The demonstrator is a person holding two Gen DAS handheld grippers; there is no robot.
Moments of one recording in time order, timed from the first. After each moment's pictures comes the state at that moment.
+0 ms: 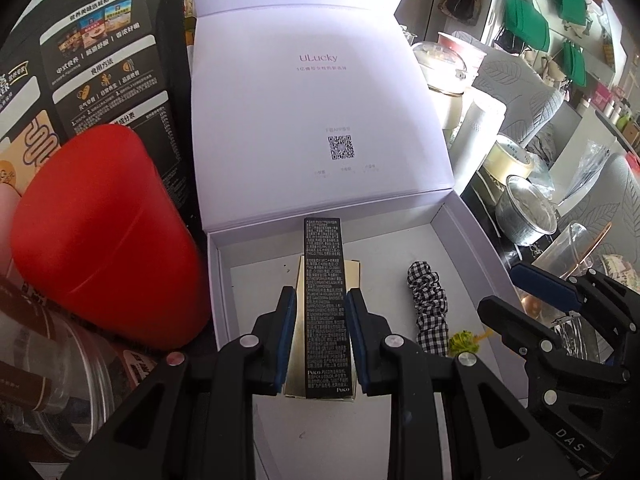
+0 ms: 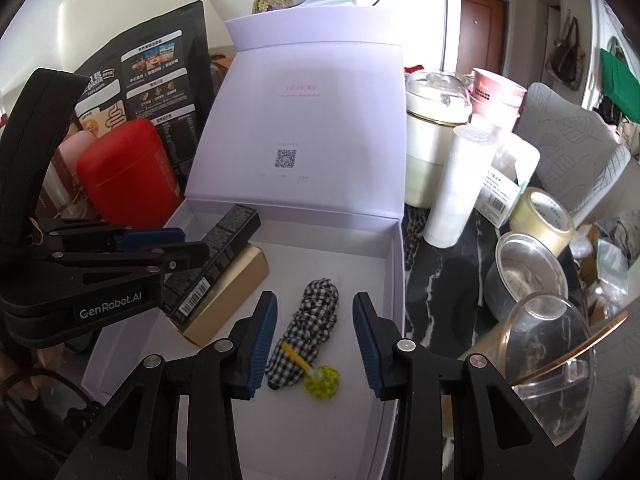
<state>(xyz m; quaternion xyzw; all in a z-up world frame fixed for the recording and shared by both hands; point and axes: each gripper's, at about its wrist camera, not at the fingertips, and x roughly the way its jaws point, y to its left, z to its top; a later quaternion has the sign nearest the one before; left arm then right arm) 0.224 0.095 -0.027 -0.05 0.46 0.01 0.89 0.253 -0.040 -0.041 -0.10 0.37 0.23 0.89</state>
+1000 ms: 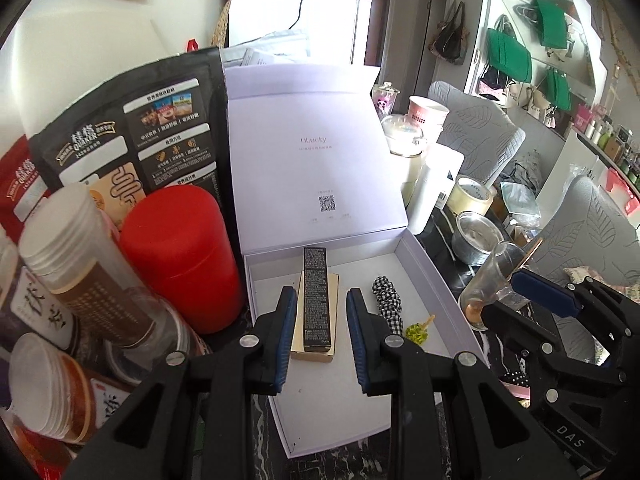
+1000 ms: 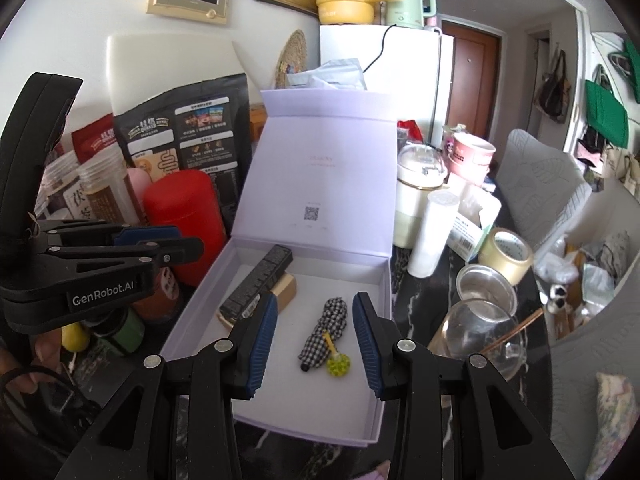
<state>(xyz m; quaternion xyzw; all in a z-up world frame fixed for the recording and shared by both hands) 0.147 0.088 0.055 -0.05 0.39 0.01 0.92 0.173 -0.047 0.030 -0.10 0.31 0.23 0.92</state>
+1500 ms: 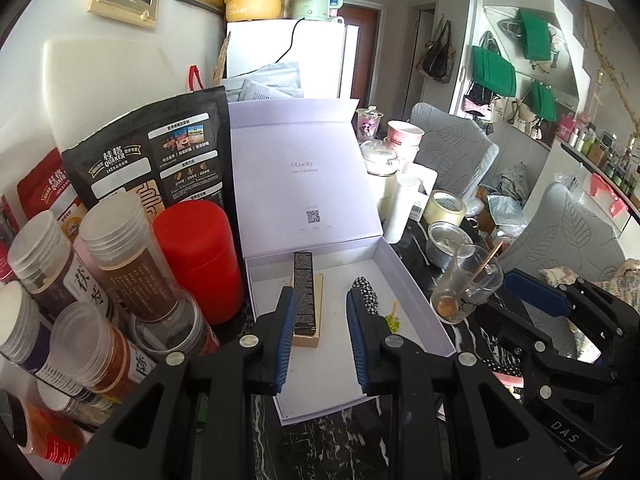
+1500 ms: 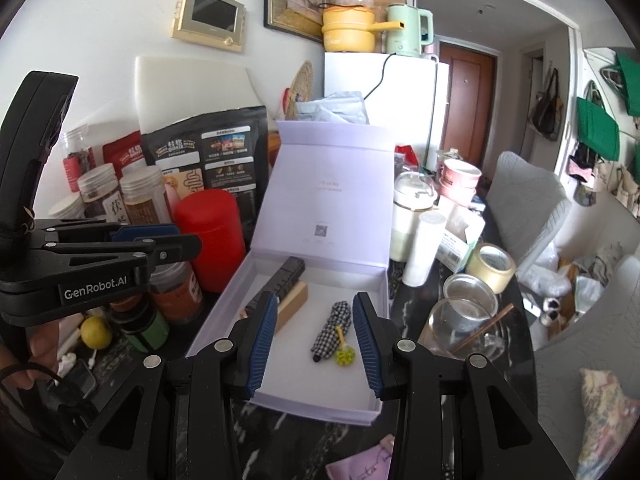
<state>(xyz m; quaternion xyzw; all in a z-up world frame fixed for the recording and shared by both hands) 0.092 0.077 0.090 -0.05 0.35 0.00 0.94 0.117 -0.054 0.058 -0.10 0.27 0.23 0.93</state>
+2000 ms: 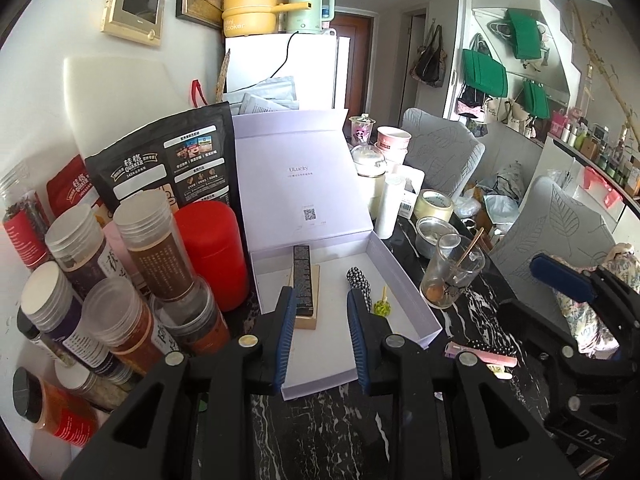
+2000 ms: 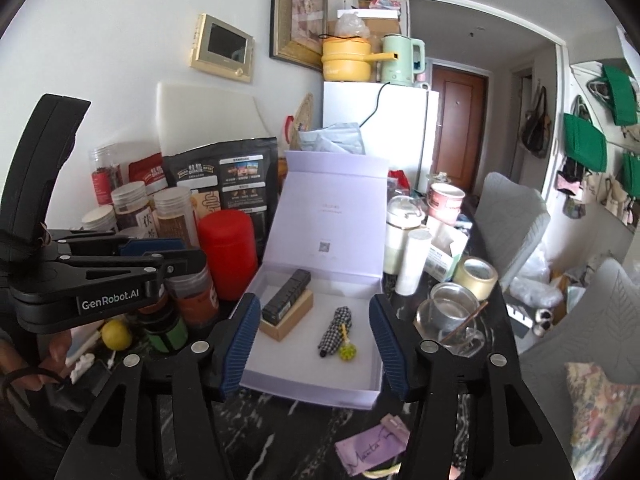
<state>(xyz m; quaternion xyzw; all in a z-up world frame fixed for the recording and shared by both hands) 0.046 0.065 0.102 -0.03 0.34 0.00 0.94 0.057 -0.067 0.078 -0.09 0.23 0.22 0.94</state>
